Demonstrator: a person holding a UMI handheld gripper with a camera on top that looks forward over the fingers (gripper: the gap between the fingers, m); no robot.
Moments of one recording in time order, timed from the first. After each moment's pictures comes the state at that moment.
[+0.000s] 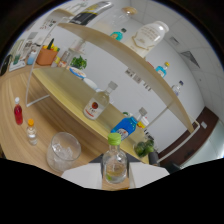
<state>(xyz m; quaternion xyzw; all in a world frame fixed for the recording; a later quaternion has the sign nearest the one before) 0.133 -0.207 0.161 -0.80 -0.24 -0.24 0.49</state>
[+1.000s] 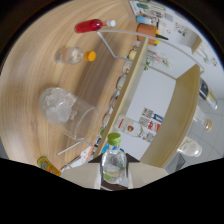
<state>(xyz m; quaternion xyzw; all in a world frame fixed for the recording) 0.101 -0.198 0.193 -0.48 -0.62 -0.55 0.28</state>
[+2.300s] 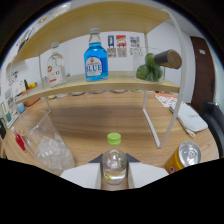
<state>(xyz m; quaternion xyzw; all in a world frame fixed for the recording) 0.152 -0.199 0.023 -0.87 -0.01 0.03 0.49</state>
